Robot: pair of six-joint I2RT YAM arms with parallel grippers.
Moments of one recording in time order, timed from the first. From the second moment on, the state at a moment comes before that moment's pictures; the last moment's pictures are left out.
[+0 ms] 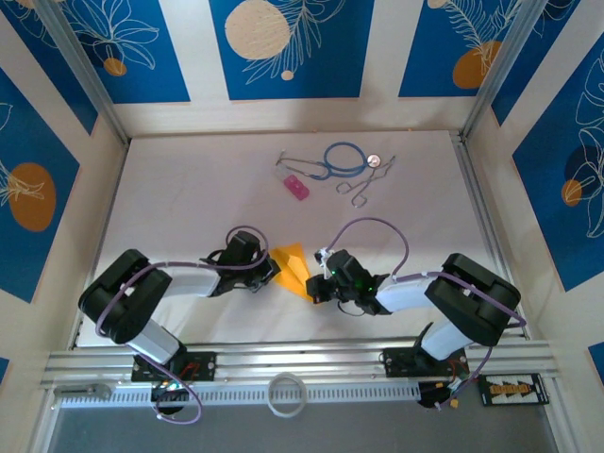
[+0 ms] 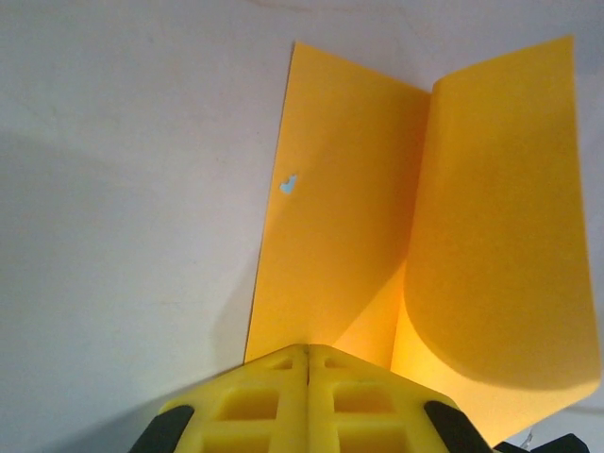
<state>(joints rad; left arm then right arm) -0.65 1.55 0.52 0.19 0.25 -1.26 0.87 1.51 0.40 0.37 -0.17 0.66</state>
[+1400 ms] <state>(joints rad) -0.66 1.25 0.50 0.00 0.13 -1.19 0.87 1.47 0.45 0.26 -0.20 0.42</state>
